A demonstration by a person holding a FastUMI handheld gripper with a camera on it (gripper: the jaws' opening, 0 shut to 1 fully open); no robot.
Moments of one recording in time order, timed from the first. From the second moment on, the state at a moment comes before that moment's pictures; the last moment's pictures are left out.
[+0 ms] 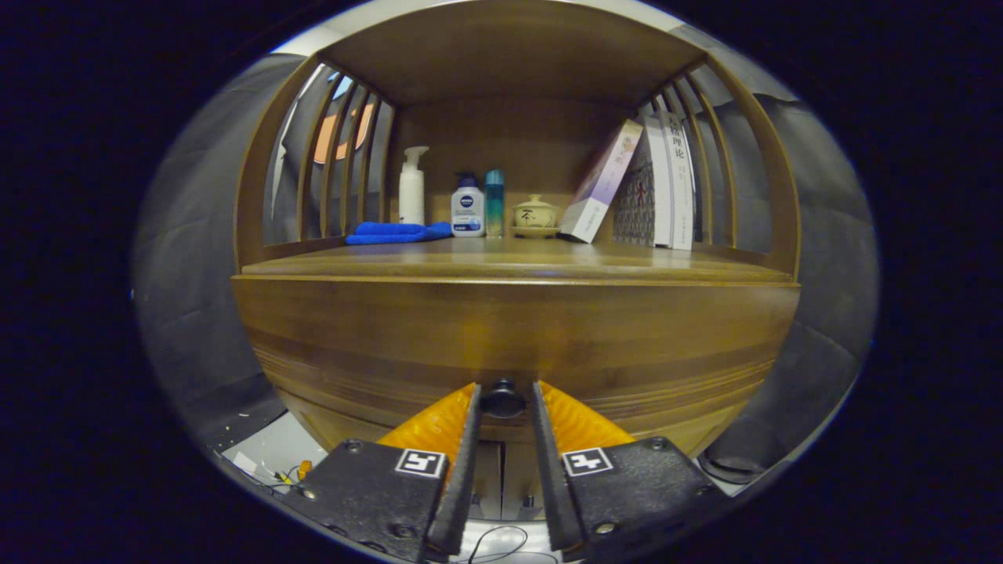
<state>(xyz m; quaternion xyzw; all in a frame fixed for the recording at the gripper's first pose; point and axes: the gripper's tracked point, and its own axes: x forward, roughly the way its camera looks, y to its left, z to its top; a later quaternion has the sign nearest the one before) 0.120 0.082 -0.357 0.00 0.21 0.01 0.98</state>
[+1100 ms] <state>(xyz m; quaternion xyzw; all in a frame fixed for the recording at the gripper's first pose) 0.088 0.079 -0.354 0.01 0.23 -0.01 0.97</state>
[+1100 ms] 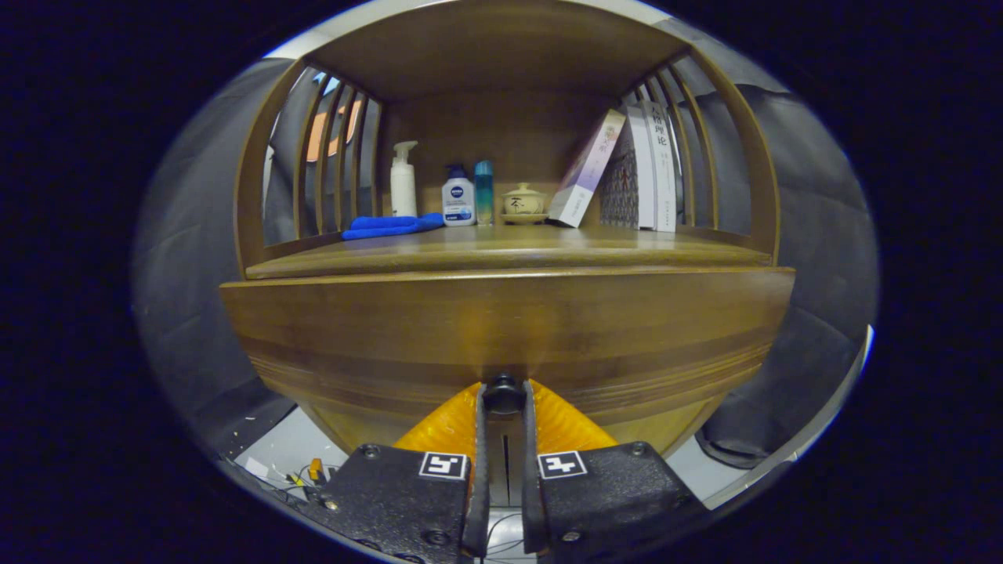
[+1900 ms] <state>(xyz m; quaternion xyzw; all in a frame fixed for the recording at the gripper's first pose) 0.012 0.080 -0.346 0.02 0.23 0.00 0.97</state>
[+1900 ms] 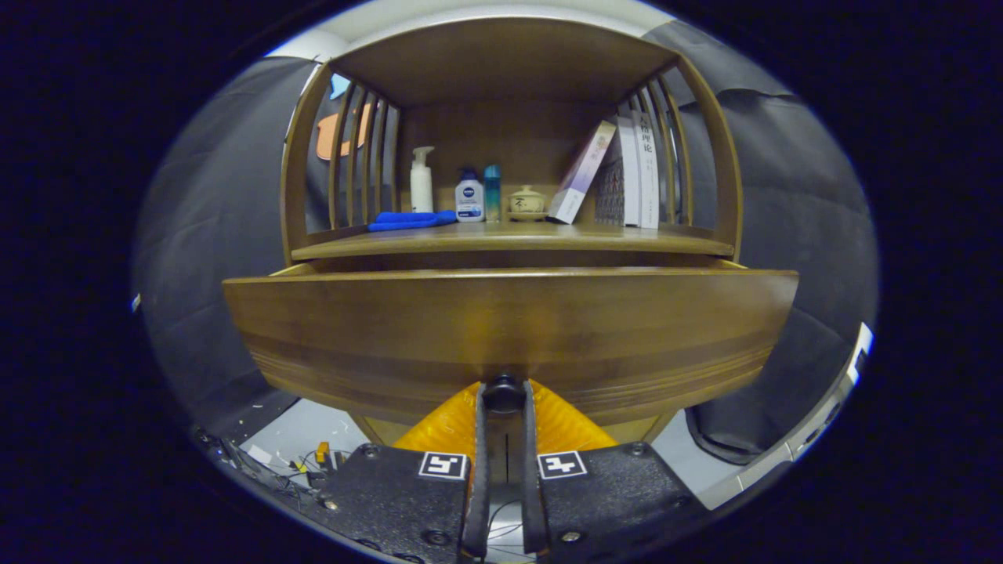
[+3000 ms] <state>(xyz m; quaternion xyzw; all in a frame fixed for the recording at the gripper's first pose) -0.069 0.088 -0.344 0.02 0.29 0.03 0.96</state>
